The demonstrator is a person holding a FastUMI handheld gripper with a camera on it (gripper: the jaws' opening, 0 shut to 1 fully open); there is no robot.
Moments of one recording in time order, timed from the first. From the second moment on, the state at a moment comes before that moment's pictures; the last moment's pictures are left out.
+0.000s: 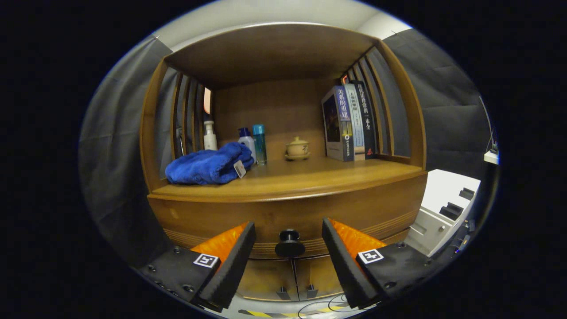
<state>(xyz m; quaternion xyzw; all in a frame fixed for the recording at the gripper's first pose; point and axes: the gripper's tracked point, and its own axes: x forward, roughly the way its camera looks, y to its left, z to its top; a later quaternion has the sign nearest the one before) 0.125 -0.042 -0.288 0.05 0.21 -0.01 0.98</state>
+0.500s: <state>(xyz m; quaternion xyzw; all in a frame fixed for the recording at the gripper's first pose) 0.143 -0.037 -0.321 0.02 0.20 -0.02 0.98</state>
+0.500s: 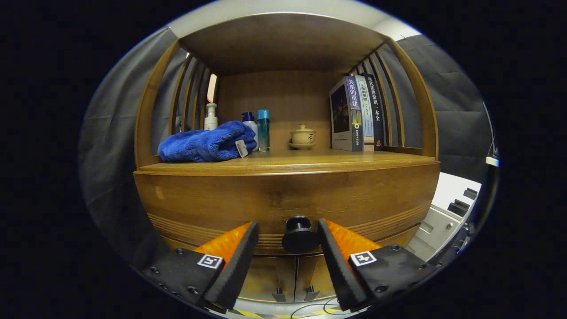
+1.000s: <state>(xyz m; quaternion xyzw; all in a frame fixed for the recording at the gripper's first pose) 0.147 -0.051 -0.325 0.05 0.21 -0.03 0.98</state>
